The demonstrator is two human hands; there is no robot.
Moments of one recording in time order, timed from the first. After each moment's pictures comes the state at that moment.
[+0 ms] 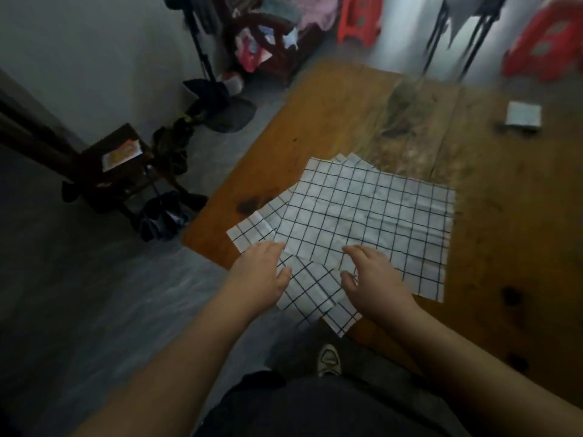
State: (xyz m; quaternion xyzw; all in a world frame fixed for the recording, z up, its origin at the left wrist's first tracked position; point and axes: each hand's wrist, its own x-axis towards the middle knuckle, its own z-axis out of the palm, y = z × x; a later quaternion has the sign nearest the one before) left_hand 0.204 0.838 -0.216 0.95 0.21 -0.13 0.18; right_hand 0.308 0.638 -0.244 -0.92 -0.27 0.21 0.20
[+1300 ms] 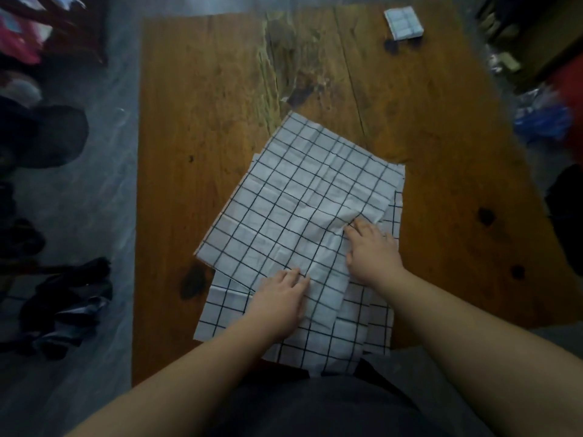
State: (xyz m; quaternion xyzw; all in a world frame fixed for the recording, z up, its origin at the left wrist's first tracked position) left_hand 0.354 0.924 -0.352 0.91 -0.23 -0.33 0.07; right_hand 0.415 0.703 -0.349 -0.96 -0.01 0.28 0.03
